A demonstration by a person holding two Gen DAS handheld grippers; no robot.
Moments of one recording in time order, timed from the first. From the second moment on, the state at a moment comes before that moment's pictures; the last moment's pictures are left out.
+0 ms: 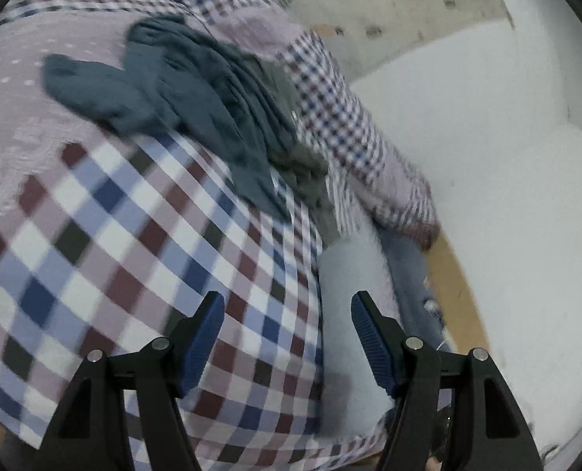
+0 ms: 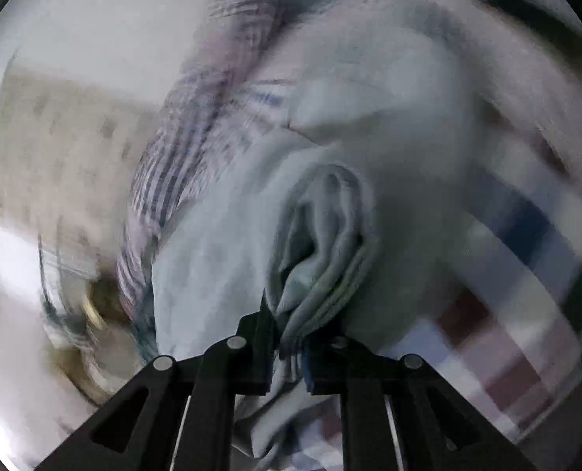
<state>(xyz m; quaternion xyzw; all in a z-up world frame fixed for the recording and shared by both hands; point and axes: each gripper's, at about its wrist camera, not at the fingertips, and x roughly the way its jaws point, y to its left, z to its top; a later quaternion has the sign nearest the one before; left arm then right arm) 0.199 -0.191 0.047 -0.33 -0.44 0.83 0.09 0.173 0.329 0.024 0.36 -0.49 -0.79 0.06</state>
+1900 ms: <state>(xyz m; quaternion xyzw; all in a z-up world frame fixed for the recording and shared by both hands) 0.319 -0.333 0.025 -0.18 -0.56 0.79 -0.16 0.157 -0.143 0.198 0.32 0.08 -0.87 0.38</state>
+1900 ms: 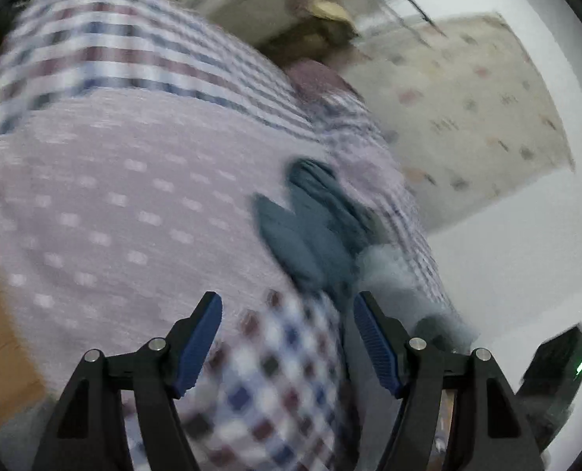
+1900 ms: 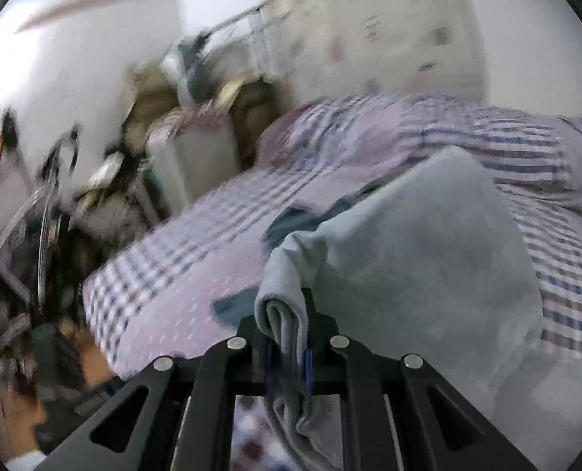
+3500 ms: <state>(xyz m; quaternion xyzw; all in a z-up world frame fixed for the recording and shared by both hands) 0.244 -0.285 0.020 -0.29 -0.42 0.84 -0.17 0.085 0.059 0.036 0.55 -0.21 -0.69 0.42</state>
